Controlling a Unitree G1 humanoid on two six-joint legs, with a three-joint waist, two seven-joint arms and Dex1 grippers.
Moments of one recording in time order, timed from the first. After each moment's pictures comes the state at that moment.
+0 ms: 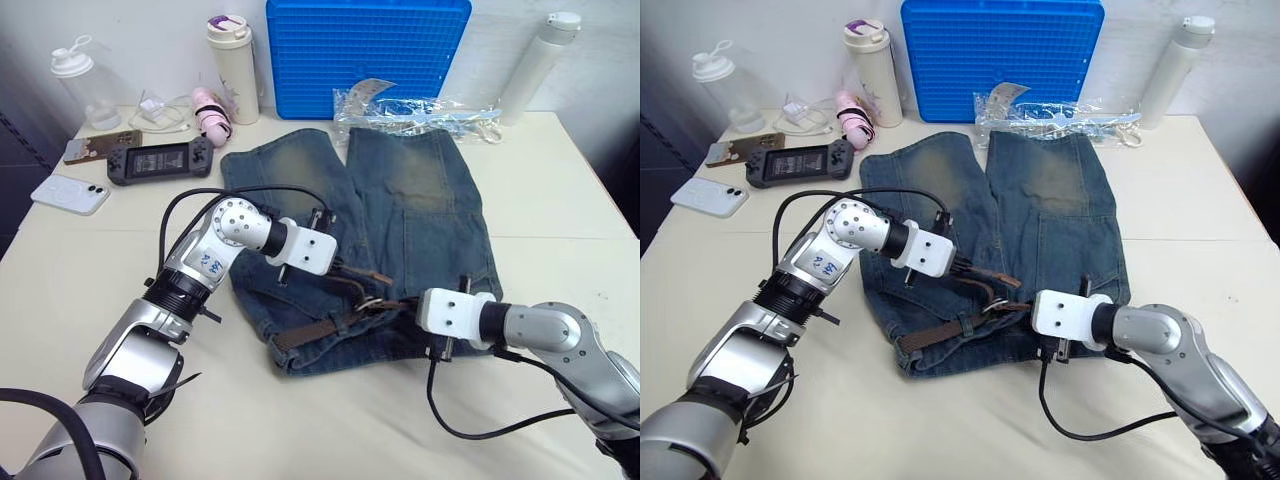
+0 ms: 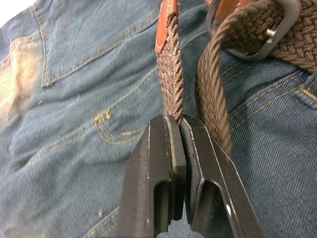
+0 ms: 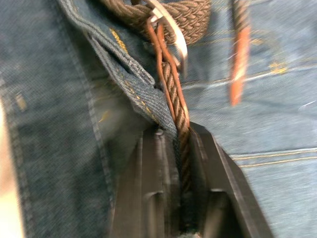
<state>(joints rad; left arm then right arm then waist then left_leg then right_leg) -0.93 0.50 -0.44 0.41 0.12 -0.31 -1.14 -0.14 -0.89 0.15 -0.54 0.00 0.35 0.86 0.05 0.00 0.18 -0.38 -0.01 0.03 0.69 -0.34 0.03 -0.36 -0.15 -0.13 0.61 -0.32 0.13</state>
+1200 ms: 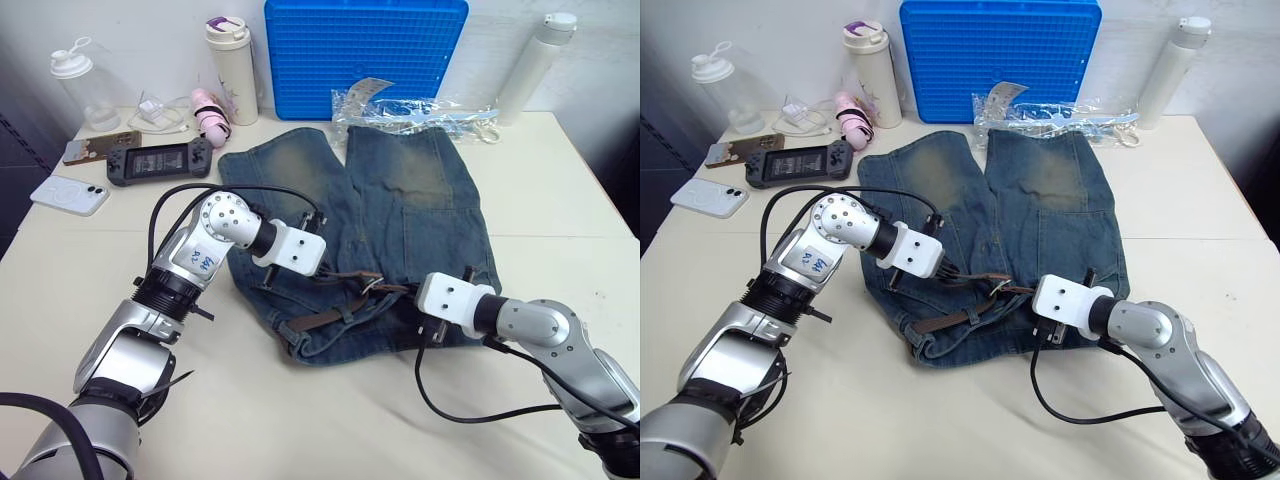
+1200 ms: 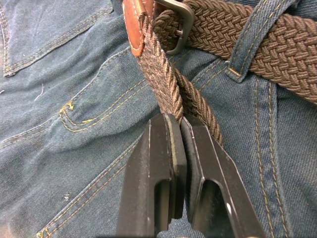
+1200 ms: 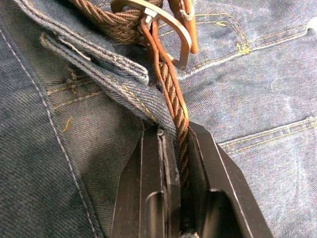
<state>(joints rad) -0.92 0.53 -0.41 0.36 0.11 -0.21 -1.27 -0.15 -0.82 0.14 -0.48 -0.04 0.38 0.76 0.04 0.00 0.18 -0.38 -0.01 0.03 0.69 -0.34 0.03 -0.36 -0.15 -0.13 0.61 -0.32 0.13</state>
